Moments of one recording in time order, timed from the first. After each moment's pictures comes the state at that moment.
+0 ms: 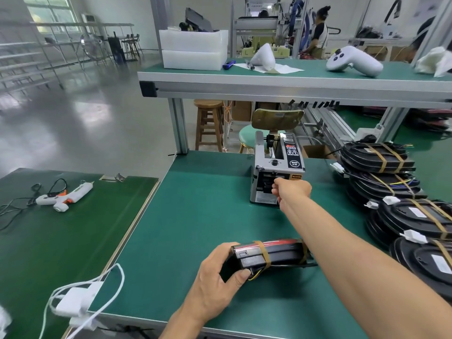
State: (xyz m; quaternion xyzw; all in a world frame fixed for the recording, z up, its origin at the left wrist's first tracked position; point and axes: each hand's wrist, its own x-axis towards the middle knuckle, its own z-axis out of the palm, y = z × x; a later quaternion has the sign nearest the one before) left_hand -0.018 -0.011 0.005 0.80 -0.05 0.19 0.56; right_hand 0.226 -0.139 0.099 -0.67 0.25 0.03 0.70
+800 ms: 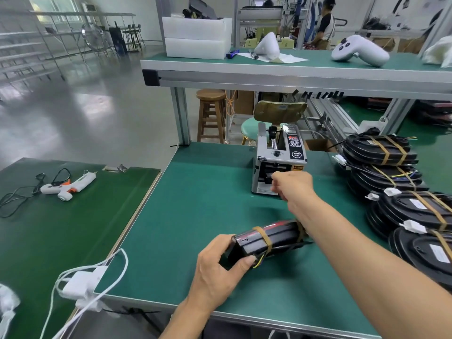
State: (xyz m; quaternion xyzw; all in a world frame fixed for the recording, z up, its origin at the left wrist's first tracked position) left_hand -0.024 -0.023 0.000 0.81 0.00 0.30 0.51; right_hand 0.176 -0.151 0.125 -0.74 0.11 0.06 0.66
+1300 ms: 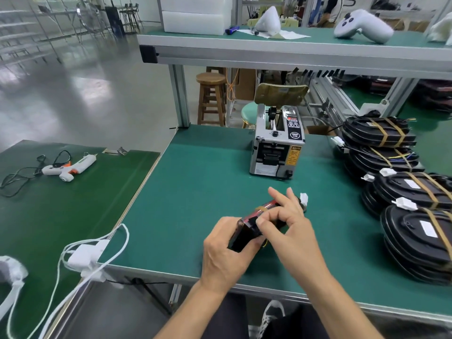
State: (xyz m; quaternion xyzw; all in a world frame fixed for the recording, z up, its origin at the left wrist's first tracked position) left_hand -0.033 -0.064 0.004 0.79 0.03 0.38 0.48; right_hand 0.008 -0.204 0.104 -0.79 -0.16 0.05 0.59
